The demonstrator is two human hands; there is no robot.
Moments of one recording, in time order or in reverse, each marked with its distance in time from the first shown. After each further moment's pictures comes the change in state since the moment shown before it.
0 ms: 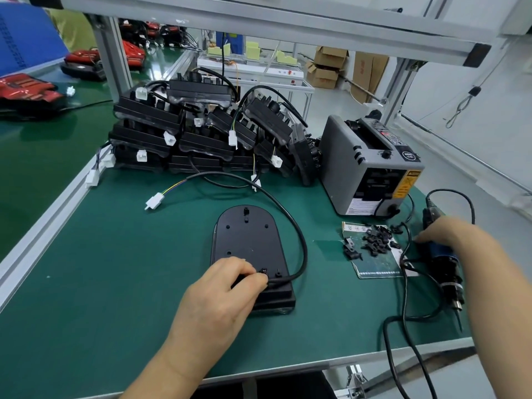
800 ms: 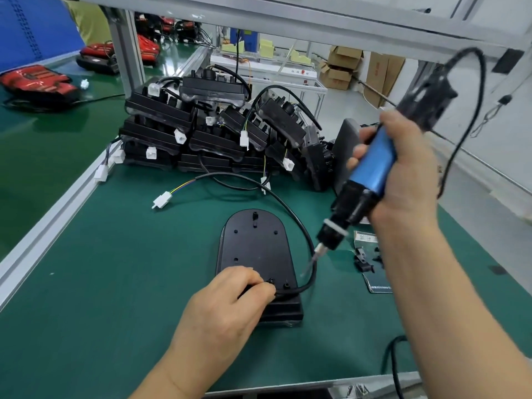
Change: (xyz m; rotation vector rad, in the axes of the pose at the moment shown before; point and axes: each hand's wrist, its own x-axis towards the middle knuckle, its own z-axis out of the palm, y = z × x) left_hand -0.001 -0.002 0.004 -0.012 0.037 -0.006; right_hand -0.175 -0.128 -0.012 1.860 -0.200 -0.835
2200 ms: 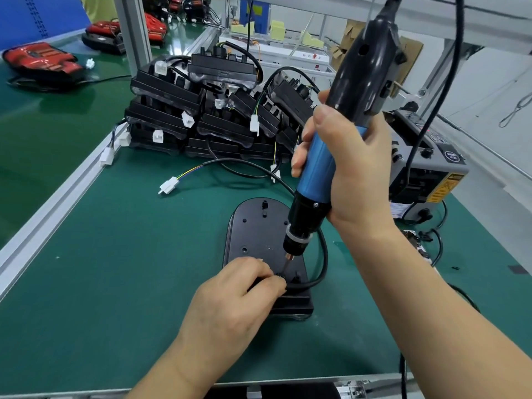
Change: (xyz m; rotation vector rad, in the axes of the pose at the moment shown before) left_hand 0.000 0.000 0.002 0.003 0.020 0.004; right_hand -0.023 0.033 0.048 -0.149 -0.309 -0.117
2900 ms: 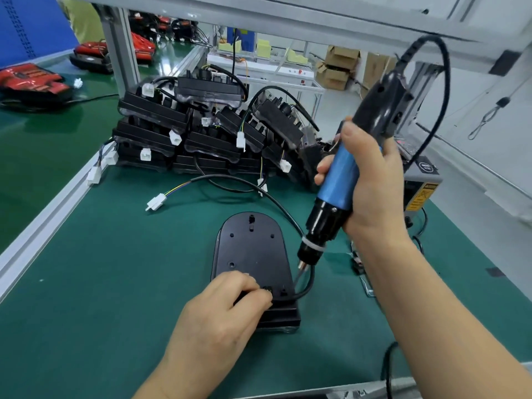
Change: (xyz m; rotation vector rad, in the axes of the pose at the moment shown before) left_hand -0.001 0.000 -0.001 -0.012 -0.016 -0.021; right_hand 0.007 -0.008 -0.042 -0.045 0.177 0.071
